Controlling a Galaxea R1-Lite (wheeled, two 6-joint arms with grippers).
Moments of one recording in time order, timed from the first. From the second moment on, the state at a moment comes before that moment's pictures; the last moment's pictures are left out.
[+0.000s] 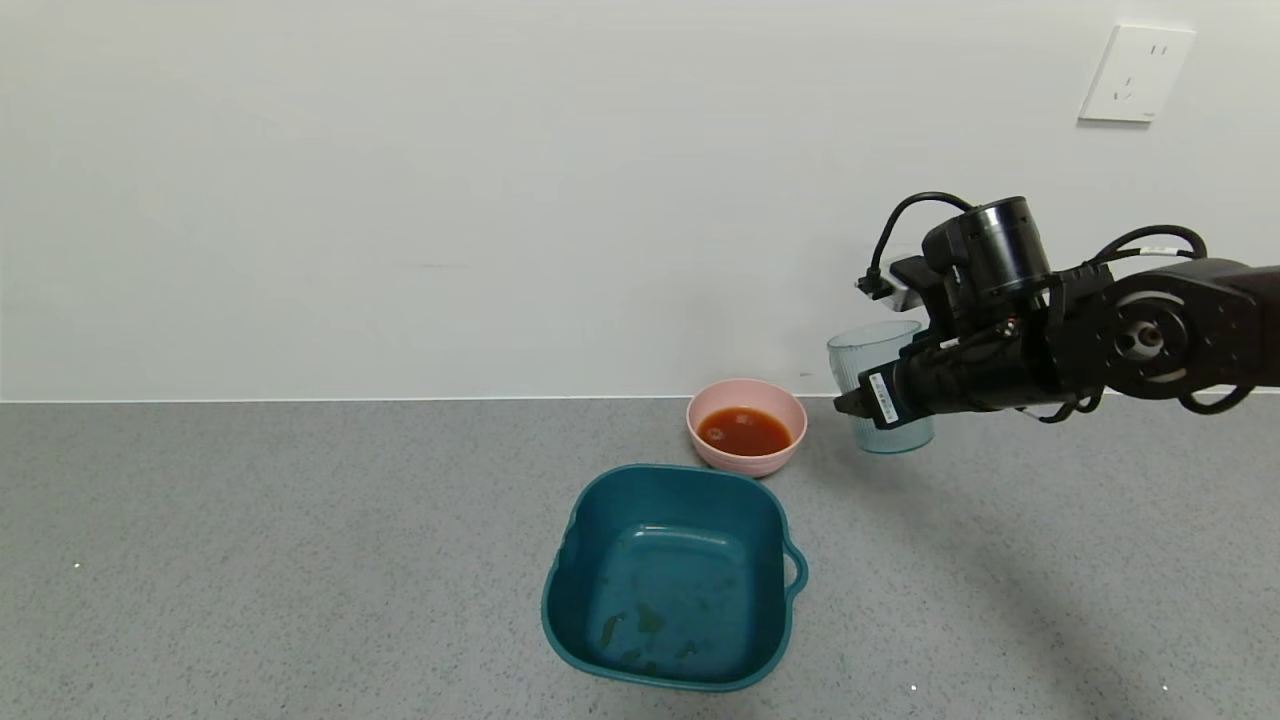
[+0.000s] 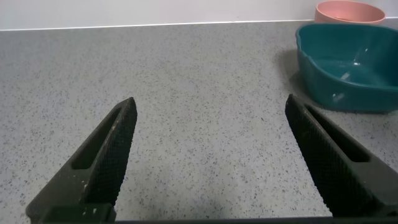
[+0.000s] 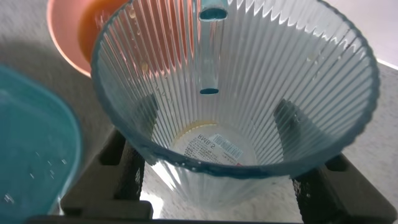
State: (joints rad) left arm 0.00 0.00 0.00 -0.01 0.00 -0.01; right arm 0.40 1.93 -1.48 0.17 -0.19 -0.04
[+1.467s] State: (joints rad) left arm 0.00 0.00 0.00 -0.01 0.00 -0.01; right arm 0.29 2.14 -0.70 -1.36 -0.34 -0.01
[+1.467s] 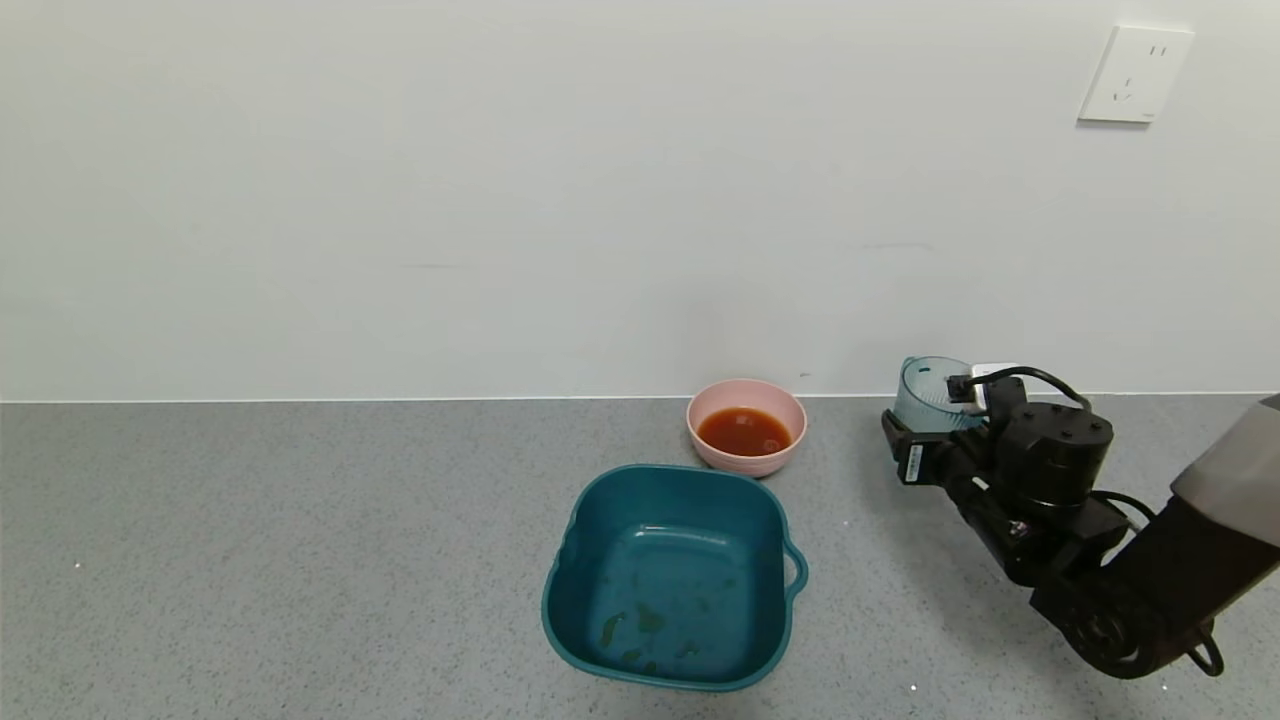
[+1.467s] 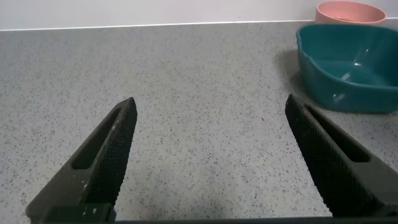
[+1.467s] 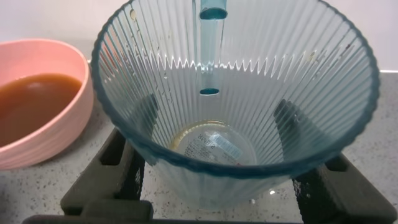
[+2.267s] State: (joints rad) left arm 0.00 0.00 0.00 -0.01 0.00 -0.01; right arm 0.29 2.31 -0.77 -1.43 -0.32 0.03
